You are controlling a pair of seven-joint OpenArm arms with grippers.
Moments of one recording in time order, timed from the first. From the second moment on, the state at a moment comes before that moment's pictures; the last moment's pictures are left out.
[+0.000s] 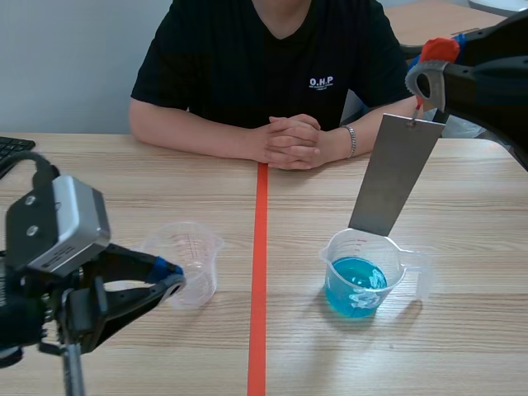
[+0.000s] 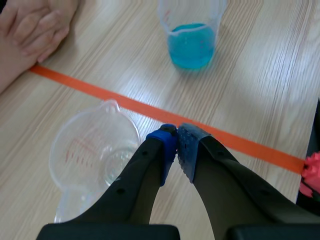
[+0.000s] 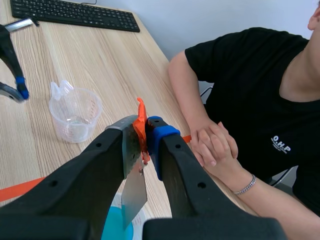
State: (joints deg) left arm 20.8 -50.4 23.2 110.3 -11.8 -23.9 -5.6; right arm -24.1 49.7 15.0 120.8 28.0 45.4 3.1
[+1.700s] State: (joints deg) left arm -5.5 -19.1 41.2 85.6 -5.0 -18.5 -2.2; right arm -24.1 49.7 15.0 120.8 28.0 45.4 3.0
